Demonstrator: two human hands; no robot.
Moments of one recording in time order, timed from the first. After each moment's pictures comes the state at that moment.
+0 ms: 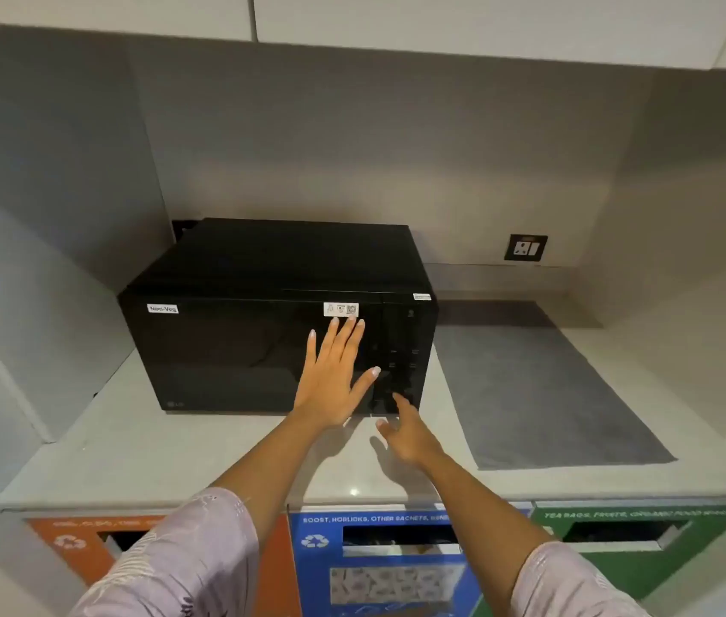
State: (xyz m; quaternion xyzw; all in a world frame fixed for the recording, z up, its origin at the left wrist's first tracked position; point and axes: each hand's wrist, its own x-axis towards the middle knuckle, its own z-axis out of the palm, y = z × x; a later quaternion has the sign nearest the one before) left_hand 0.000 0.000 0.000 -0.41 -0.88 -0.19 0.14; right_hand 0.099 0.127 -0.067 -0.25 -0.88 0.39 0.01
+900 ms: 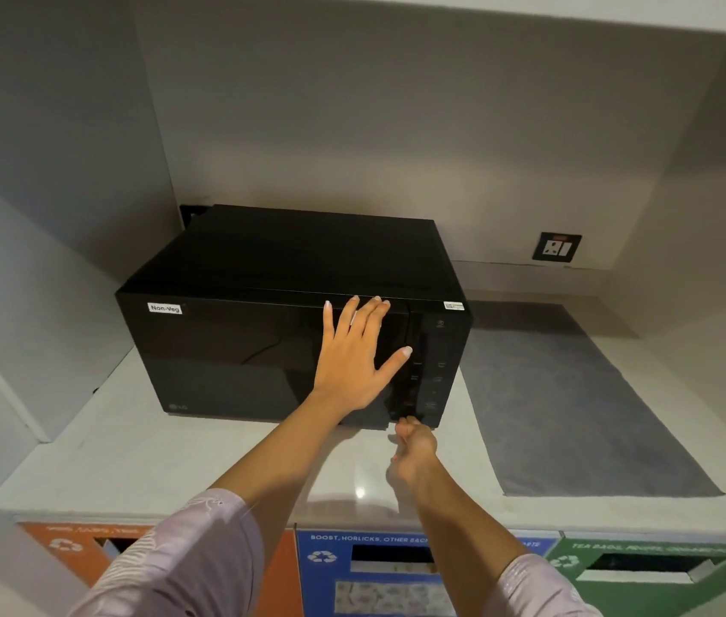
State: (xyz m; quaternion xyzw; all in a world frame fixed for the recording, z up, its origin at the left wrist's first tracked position) left_hand -0.041 0.023 0.019 -0.40 -0.86 -0.24 0.22; right_hand 0.027 0.123 -0.098 -0.44 -0.36 0.82 0.09
